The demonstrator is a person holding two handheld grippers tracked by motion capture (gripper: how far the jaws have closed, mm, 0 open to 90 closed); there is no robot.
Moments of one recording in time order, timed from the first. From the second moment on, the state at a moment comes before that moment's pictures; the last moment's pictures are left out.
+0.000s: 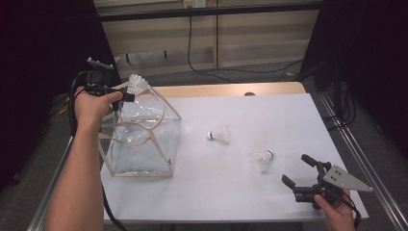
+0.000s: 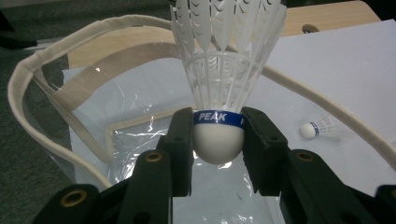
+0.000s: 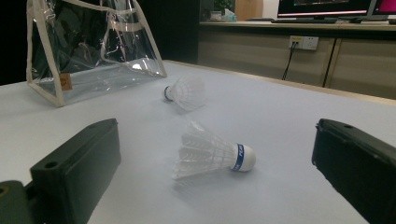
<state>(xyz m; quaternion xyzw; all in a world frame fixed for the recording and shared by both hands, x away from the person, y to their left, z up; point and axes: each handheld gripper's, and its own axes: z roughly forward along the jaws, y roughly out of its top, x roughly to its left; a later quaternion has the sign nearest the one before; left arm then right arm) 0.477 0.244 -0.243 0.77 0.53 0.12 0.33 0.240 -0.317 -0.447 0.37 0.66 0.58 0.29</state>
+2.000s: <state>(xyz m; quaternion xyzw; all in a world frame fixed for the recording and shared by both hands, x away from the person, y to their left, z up) 0.441 0.190 -0.222 0.83 0.41 0.04 0.38 0.239 -0.317 -0.447 0.37 0.66 0.58 0.29</state>
